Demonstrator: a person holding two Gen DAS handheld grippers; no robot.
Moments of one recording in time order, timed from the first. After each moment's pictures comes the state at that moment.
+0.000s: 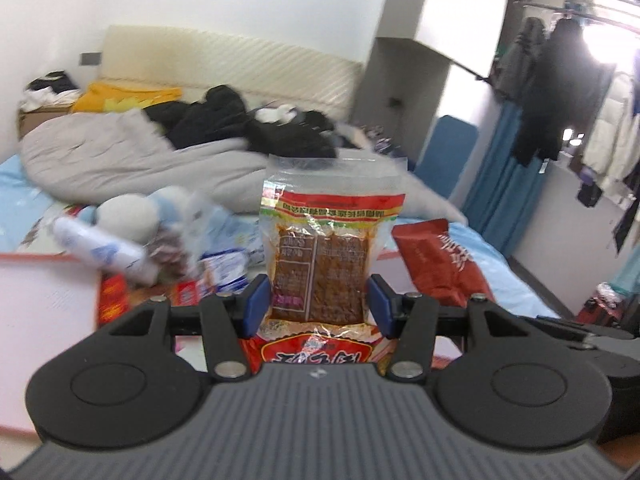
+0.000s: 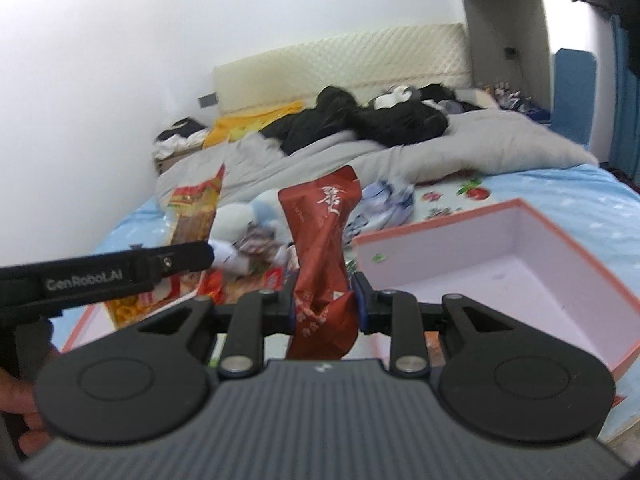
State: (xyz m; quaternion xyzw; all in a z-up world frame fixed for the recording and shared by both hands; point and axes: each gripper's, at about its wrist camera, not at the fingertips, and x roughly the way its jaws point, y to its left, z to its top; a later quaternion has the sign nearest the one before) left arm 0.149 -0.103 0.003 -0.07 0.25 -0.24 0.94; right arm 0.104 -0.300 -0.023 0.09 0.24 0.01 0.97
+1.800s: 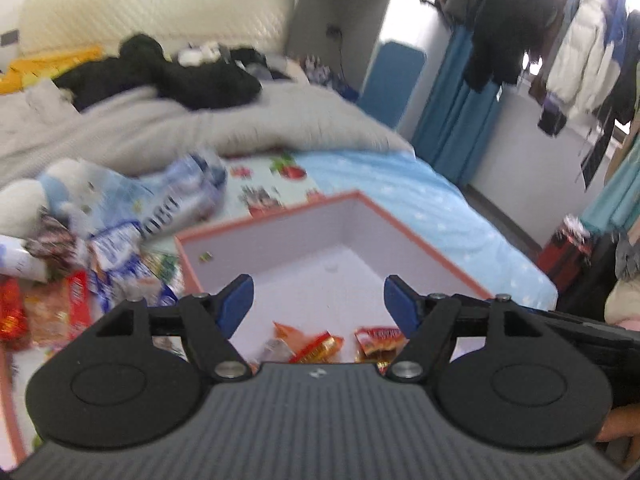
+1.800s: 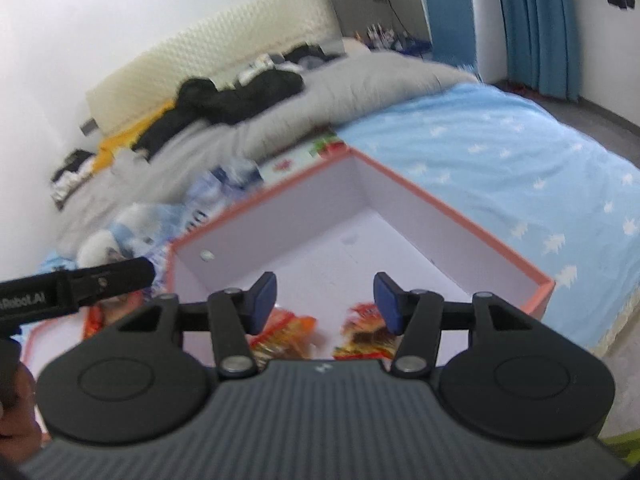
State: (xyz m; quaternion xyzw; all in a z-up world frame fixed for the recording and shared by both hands) left arm 0.217 -0.236 -0.027 -0.01 0.33 -0.31 0.89; right arm 0.112 -0.440 -0.066 0.19 0.28 -0.12 0.93
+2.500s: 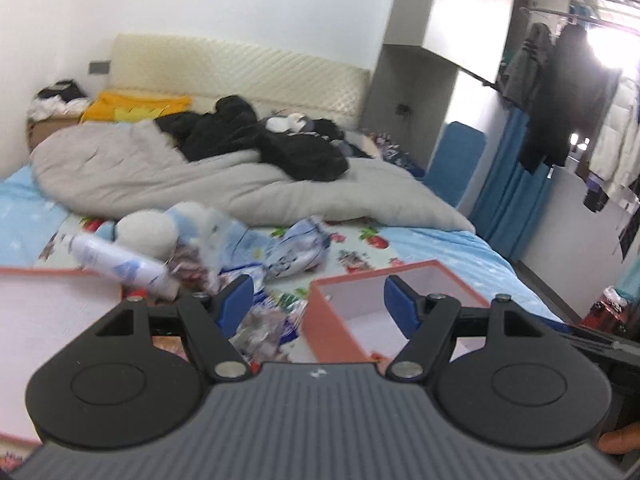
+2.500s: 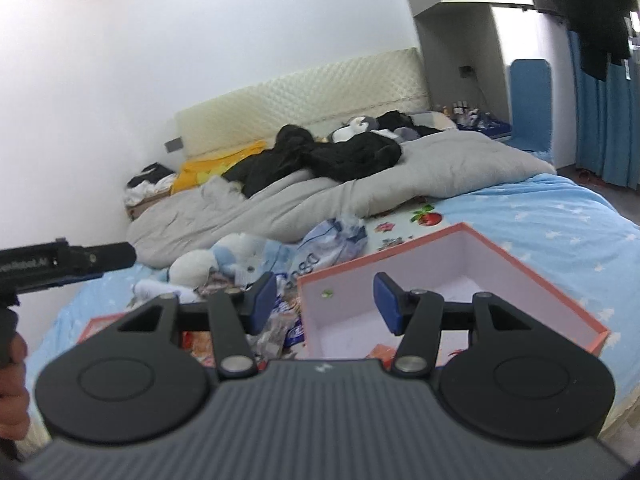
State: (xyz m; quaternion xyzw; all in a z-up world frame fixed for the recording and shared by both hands) left arm 0.149 -0.066 0.022 -0.07 0.25 -0.21 0.94; right arm 0.085 -0.333 -0.019 0.12 0.21 -0.02 0.97
